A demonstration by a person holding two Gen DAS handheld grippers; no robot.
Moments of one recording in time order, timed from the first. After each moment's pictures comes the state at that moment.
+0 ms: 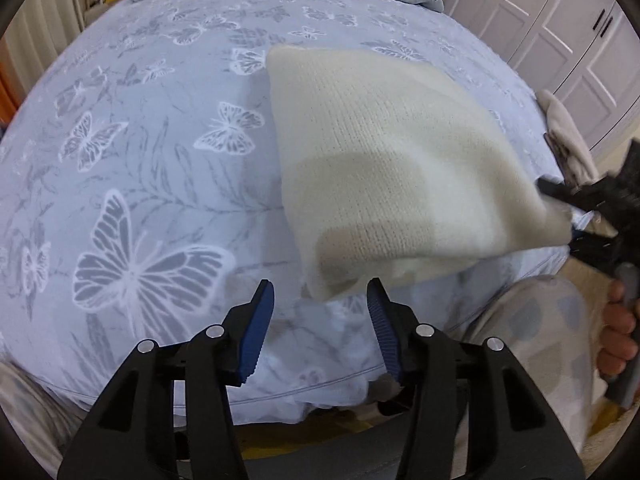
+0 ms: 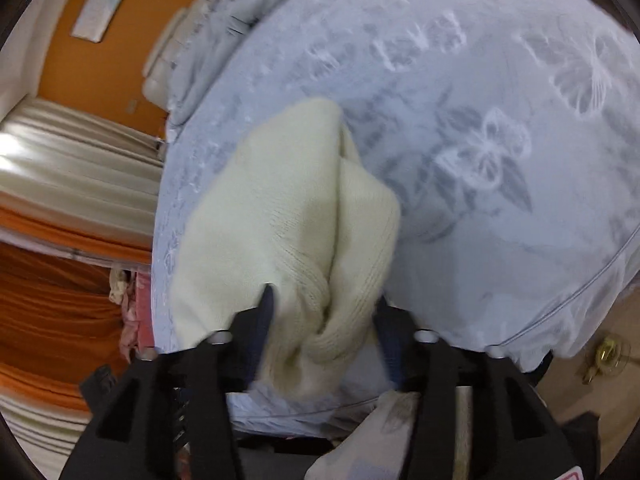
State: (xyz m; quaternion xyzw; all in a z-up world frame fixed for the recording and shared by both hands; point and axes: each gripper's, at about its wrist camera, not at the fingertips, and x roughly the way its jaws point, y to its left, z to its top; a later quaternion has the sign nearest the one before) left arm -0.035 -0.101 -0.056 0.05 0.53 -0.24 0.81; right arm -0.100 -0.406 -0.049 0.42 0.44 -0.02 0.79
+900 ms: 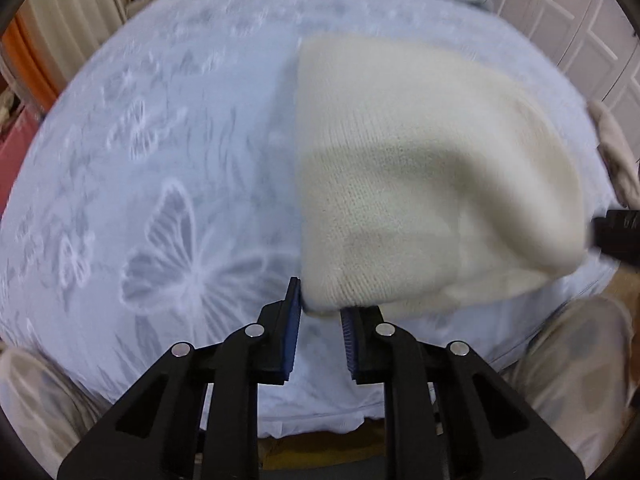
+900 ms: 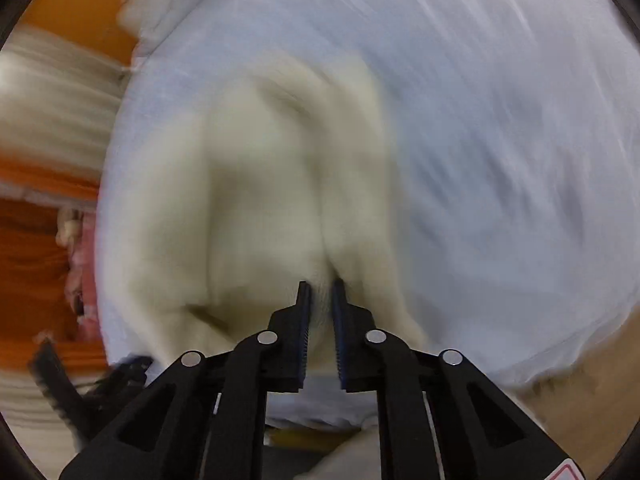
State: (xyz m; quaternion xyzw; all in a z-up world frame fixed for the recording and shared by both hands) left arm -0.013 -0.078 -0.071 0.07 0.55 -0.15 0.82; right arm -0.067 -0.387 -0.093 0.41 0.54 -0.01 0.74
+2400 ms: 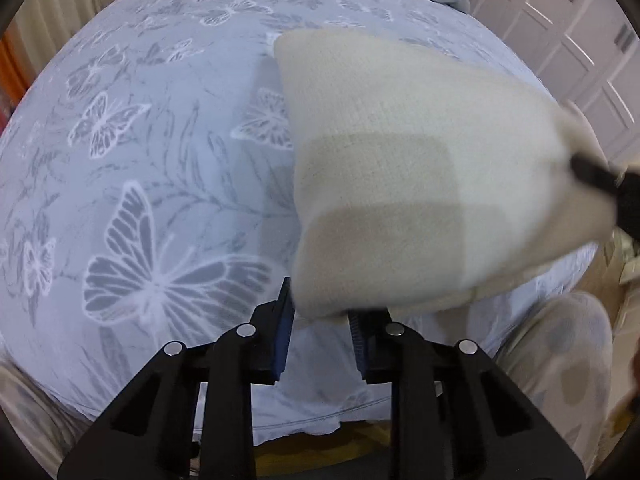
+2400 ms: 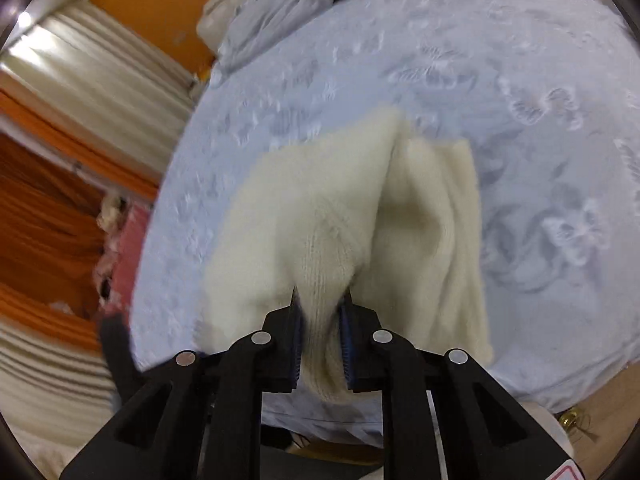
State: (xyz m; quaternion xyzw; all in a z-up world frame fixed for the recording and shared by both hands) left arm 0.000 -0.077 -0.073 0.04 0.55 -0.22 0.81; right arm -0.055 -0.328 -0.023 0.32 0.48 0.02 0.82
